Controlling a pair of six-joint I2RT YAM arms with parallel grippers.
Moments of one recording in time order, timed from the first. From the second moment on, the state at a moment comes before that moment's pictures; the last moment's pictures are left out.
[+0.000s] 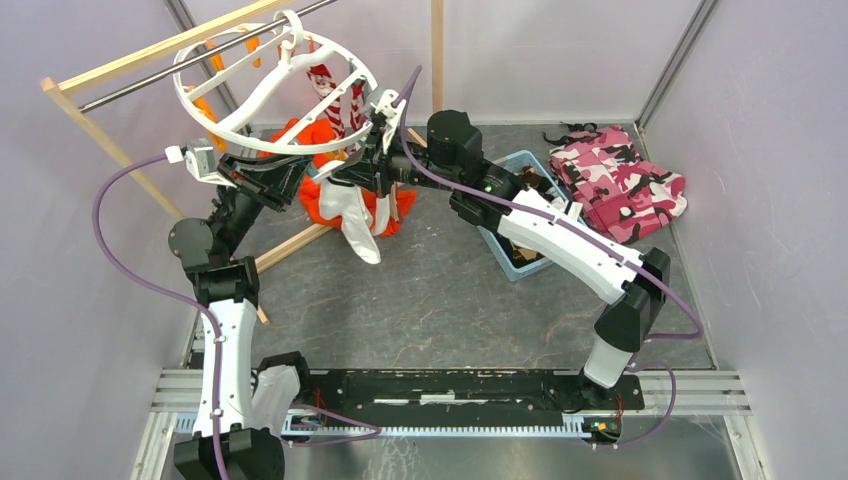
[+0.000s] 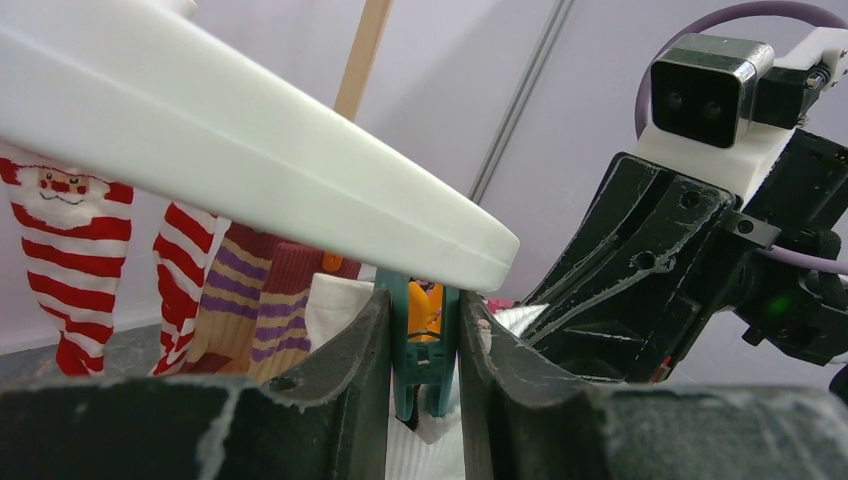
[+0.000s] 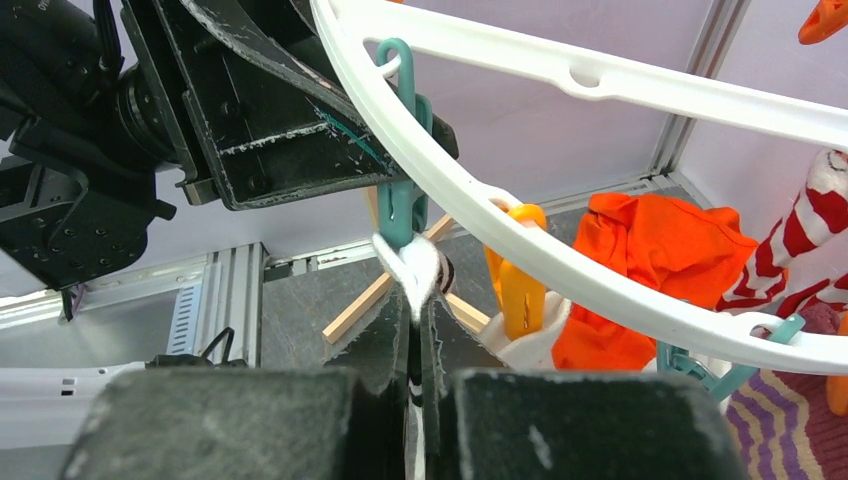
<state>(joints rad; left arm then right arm) 0.21 0.83 0.81 0.60 0.76 -0.80 0.91 1.74 1.80 -0.03 -0.42 0.08</state>
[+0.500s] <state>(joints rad) 0.21 0.82 0.81 0.60 0.76 -0.80 0.94 1.77 1.82 -0.02 -0.40 0.07</state>
